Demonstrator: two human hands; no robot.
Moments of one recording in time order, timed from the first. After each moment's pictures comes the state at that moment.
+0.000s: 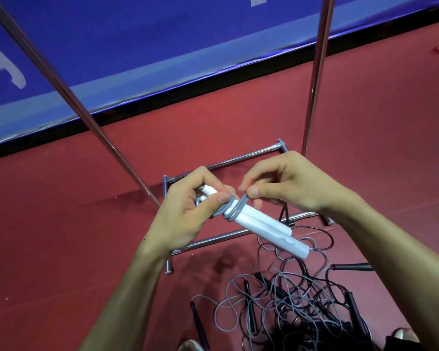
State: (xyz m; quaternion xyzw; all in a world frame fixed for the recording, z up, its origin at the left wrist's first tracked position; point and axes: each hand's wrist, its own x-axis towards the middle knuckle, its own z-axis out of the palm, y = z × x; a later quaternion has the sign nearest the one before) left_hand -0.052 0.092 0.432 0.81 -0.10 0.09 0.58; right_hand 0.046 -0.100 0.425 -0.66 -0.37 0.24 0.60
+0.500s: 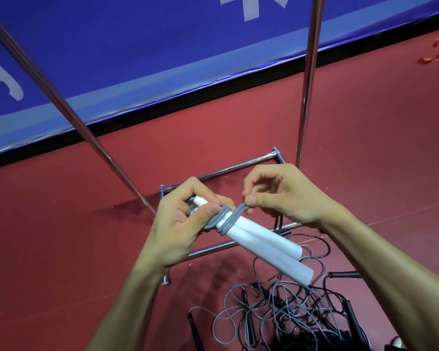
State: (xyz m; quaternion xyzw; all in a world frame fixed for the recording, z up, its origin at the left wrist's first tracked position) left_hand -0.055 0.085 0.435 0.72 -0.10 0.09 0.69; right_hand 0.047 -0.100 0.417 -0.60 -0.34 0.25 0.68
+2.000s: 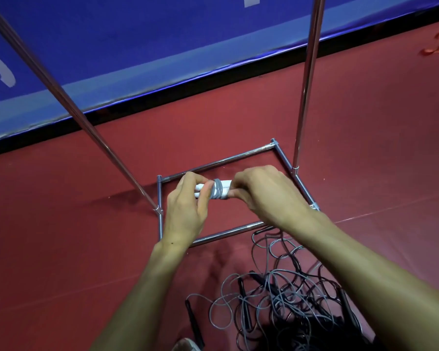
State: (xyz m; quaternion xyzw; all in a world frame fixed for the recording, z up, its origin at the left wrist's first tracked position) left_hand -0.031 0.098 0.370 0.89 0.00 0.33 0.31; right_hand 0.027 -0.070 0.409 -0.90 -0.31 0.04 0.30
